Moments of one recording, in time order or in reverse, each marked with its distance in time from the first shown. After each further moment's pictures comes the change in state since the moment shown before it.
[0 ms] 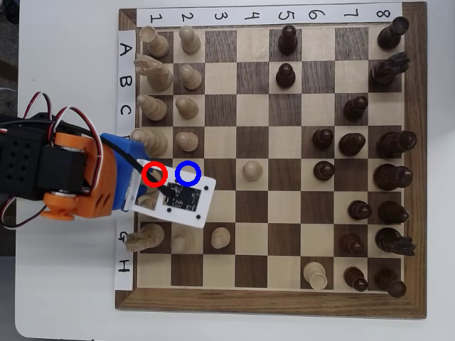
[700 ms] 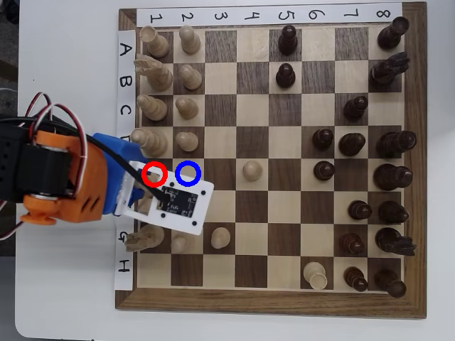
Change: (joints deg) arm 0.4 -1.1 -11.9 7.2 0.1
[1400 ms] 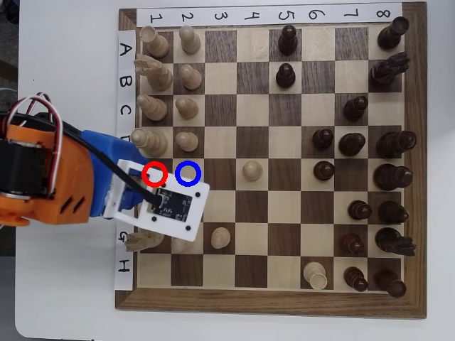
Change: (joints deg) arm 0.0 0.0 -9.3 2.5 0.2
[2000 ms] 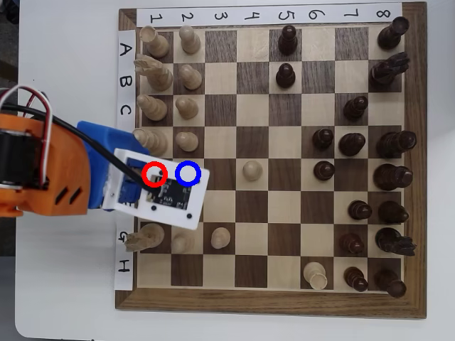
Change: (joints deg) arm -3.7 0.0 -3.7 0.1 0.4
